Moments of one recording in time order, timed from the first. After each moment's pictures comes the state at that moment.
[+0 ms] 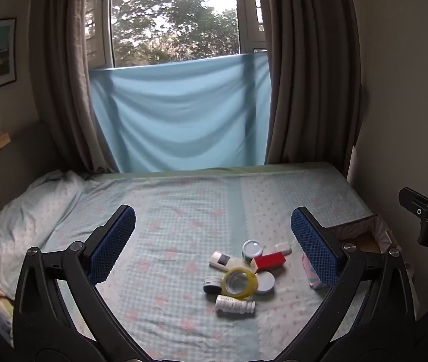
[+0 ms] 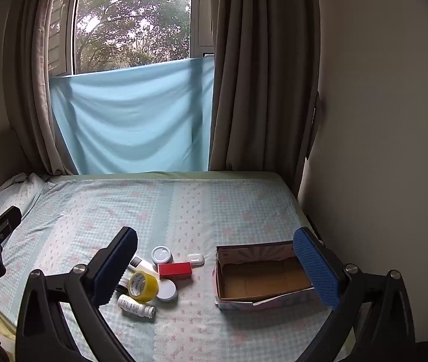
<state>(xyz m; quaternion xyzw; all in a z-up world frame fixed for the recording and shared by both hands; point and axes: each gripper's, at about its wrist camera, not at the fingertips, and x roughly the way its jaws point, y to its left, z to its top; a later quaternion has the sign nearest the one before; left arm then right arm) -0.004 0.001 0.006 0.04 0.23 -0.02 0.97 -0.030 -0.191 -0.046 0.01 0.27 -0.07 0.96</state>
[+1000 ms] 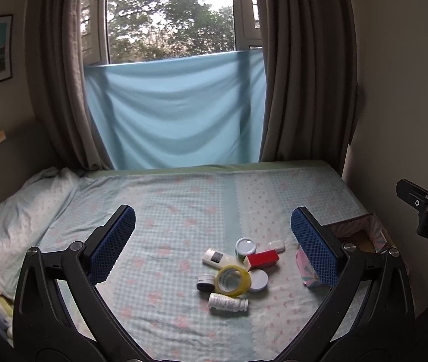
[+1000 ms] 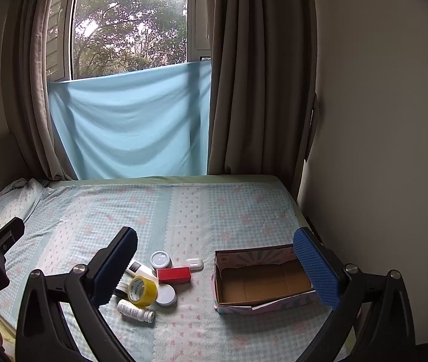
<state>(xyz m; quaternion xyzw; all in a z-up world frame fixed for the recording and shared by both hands) -0.004 -0.005 0.002 0.04 0.24 -0.03 0.97 -0.030 -0.197 -0.046 0.02 0.26 -0.07 0.96</state>
